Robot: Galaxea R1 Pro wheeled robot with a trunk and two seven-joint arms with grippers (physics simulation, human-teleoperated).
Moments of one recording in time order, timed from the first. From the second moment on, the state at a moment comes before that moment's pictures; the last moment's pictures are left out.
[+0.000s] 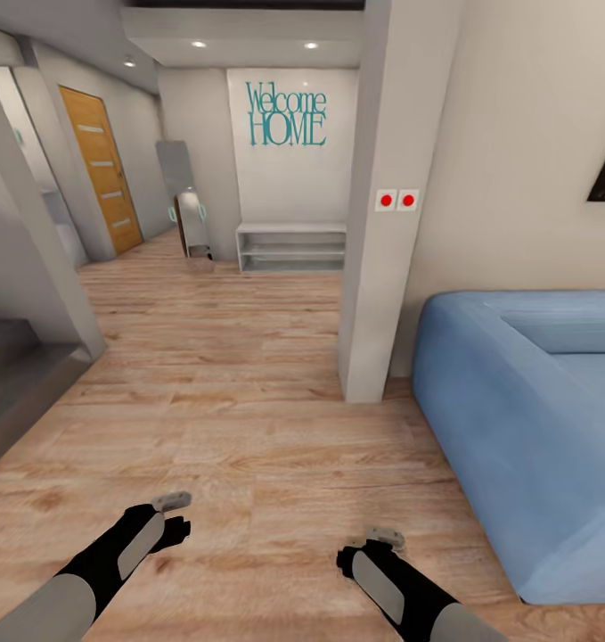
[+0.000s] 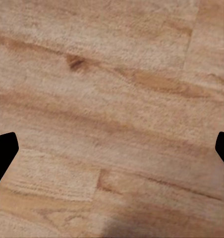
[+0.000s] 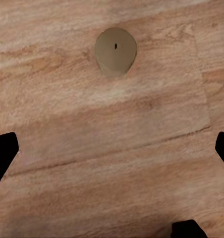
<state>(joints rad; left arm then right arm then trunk) -0.62 0.19 -0.38 -0.55 0.72 0.54 0.35 -0.57 0.07 0.71 -0.53 -0.97 0.33 -0.58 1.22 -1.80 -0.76</state>
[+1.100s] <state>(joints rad) -0.62 0.19 -0.38 -0.59 0.73 0.54 0.36 -0.58 0.08 0.71 -0.52 -0.98 0.32 -0.57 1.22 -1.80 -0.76</state>
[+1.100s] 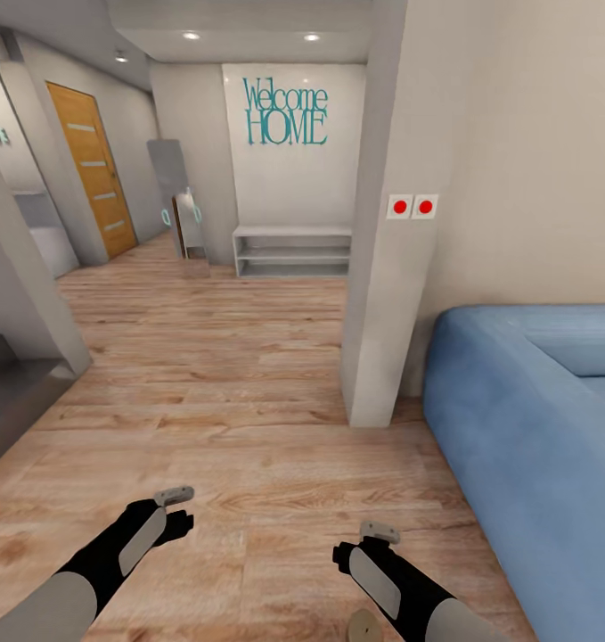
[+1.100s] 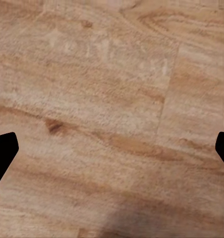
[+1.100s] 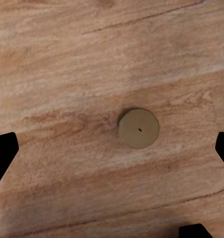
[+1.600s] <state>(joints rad) -0.62 0.19 -0.37 -0.62 0.73 0.61 0.36 -0.58 0.08 0.71 -0.52 -0.97 0.32 -0.57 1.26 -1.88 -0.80</state>
